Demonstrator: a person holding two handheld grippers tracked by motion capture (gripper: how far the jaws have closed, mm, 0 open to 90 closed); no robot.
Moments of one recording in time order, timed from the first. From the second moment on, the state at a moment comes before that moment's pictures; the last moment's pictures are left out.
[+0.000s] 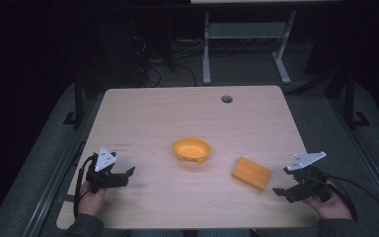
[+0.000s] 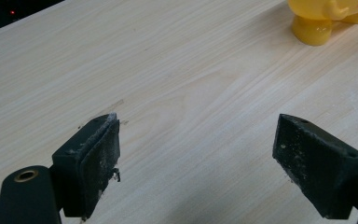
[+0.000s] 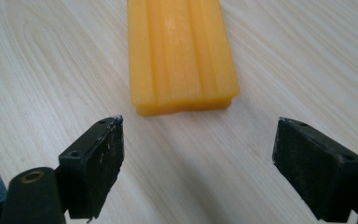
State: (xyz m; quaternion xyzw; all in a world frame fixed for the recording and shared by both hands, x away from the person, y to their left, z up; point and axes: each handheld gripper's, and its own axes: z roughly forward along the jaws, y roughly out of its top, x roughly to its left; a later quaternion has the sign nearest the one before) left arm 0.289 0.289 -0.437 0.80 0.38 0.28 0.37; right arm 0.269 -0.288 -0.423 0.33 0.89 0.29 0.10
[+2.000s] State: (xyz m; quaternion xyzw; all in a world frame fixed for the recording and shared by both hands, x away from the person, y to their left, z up) left arm 0.289 0.293 -0.434 0.80 0.38 0.28 0.37; right arm 0.323 -0.212 -0.426 0.25 0.94 0.23 0.07
